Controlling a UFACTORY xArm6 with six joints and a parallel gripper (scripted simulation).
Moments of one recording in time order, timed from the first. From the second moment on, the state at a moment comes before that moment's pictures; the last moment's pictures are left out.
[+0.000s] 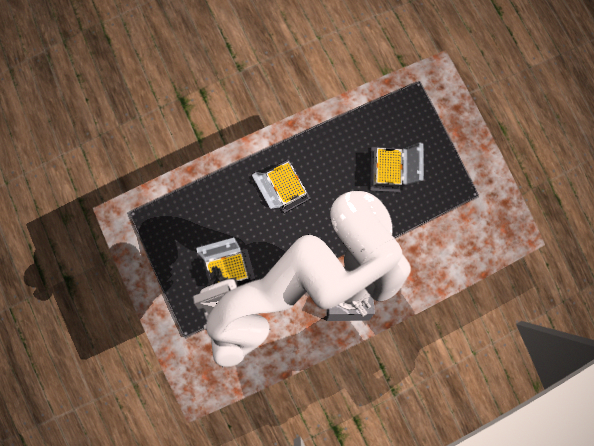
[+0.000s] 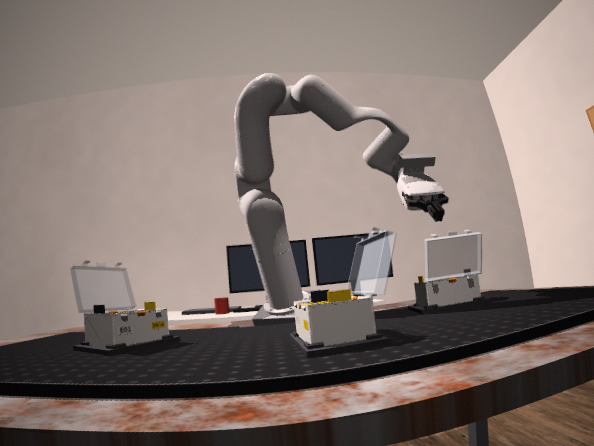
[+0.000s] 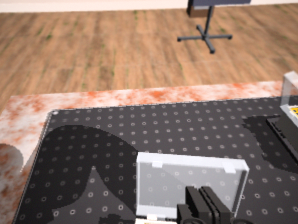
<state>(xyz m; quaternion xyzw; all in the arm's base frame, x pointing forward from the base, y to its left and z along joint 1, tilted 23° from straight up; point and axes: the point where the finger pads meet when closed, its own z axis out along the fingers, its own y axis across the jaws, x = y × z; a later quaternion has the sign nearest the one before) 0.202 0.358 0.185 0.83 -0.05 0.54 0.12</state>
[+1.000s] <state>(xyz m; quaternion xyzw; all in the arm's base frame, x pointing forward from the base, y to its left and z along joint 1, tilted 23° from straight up) 0.319 0.322 0.237 0.97 -0.13 0.19 0.08</state>
